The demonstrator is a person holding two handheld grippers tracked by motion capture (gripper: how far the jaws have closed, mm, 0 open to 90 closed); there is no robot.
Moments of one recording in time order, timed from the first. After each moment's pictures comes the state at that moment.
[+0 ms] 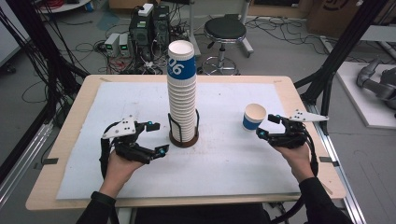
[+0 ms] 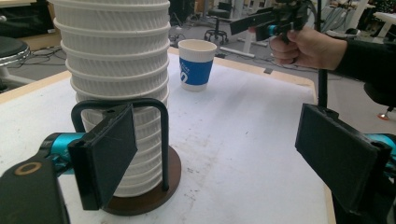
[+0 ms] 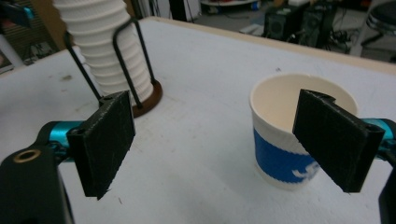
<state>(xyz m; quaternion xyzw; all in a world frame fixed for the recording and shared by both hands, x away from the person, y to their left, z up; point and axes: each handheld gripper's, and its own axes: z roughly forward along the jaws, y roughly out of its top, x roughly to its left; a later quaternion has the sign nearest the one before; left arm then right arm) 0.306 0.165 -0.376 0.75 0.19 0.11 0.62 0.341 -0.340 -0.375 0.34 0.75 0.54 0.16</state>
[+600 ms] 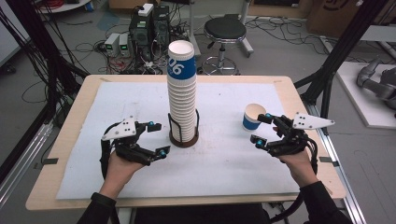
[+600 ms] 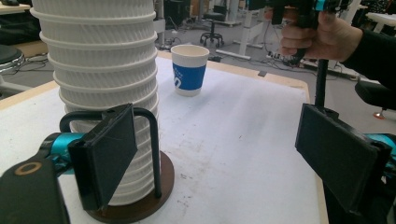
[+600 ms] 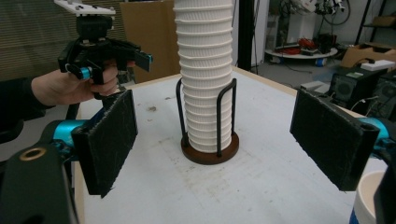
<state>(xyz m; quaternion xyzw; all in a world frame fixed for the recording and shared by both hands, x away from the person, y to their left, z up) 0.303 0.161 -0.371 0.75 0.18 0.11 0.63 0.309 -0.313 -0.343 0.20 0.74 0.63 0.12</state>
